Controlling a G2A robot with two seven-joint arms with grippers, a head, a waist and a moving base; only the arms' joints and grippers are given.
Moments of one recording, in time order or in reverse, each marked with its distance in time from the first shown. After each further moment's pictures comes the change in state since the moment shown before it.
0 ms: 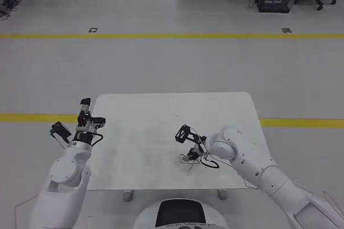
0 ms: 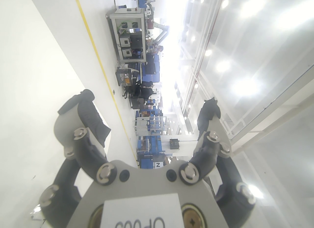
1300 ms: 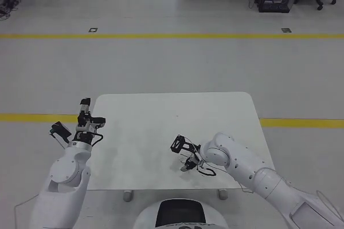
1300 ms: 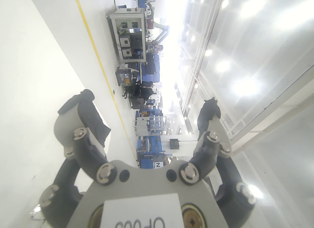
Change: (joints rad) left arm 0.000 0.000 0.000 0.000 0.000 0.000 0.000; right arm 0.014 -0.017 -0.083 0.045 0.037 -0.012 -0.001
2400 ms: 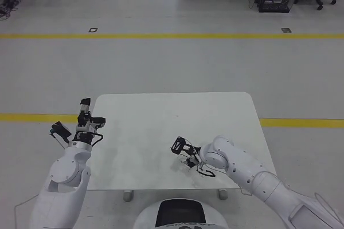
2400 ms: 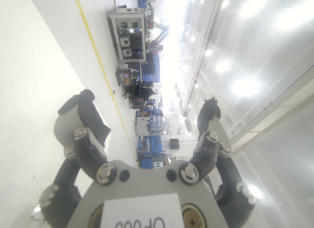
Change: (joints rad) left arm 0.000 0.000 0.000 0.000 0.000 0.000 0.000; right arm -0.029 -0.010 0.003 0.020 -0.107 0.016 -0.070
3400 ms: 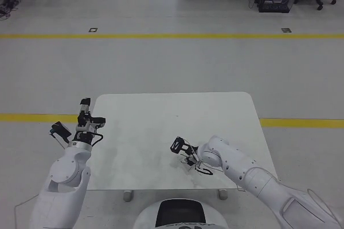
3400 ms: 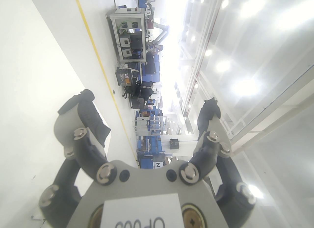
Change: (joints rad) left arm 0.000 0.000 0.000 0.000 0.000 0.000 0.000; right arm 0.054 -0.063 -0.058 0.159 -0.045 0.000 -0.058
